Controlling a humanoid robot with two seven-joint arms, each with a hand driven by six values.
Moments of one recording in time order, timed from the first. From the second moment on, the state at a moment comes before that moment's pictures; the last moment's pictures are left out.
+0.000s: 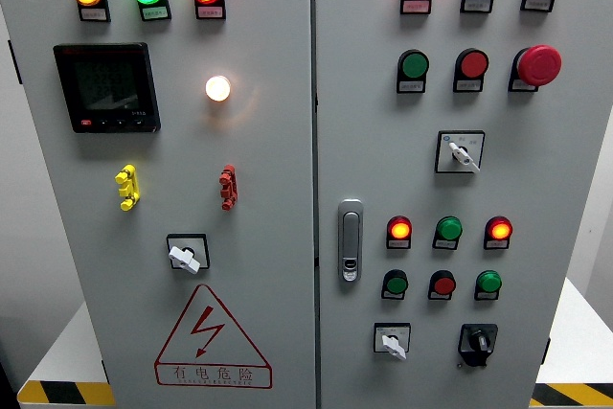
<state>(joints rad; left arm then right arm) -0.04 -0.09 0.02 -0.19 0.04 0.09 0.03 -0.22 0.12 1.64 1.24 -1.45 0.36 0.17</state>
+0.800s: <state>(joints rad) -0.04 -0.09 0.02 -0.19 0.04 0.09 0.03 -0.13 0.12 1.60 1.55 -1.44 0.25 0.11</state>
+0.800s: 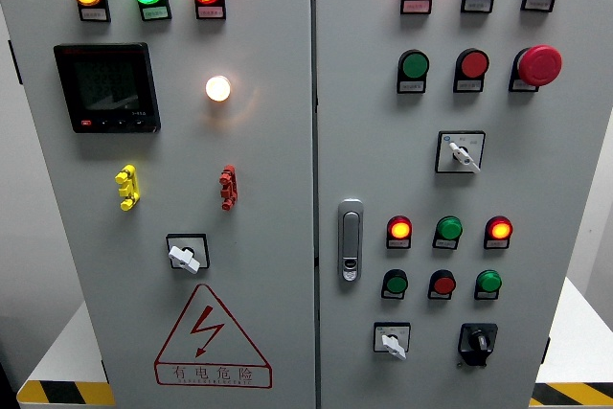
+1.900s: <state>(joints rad) -0.04 -0.09 0.02 -0.19 0.04 0.09 0.03 0.08 0.13 1.48 1.48 -1.44 0.03 0.08</state>
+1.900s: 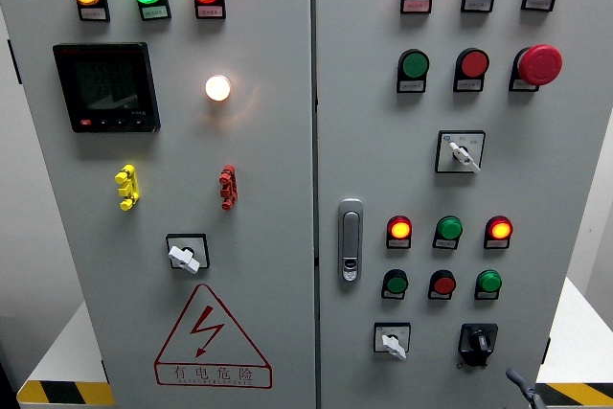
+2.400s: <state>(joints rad) -0.04 -0.09 0.02 -0.19 0.04 0.09 0.03 0.13 0.13 1.47 1.44 -1.41 0.03 0.05</state>
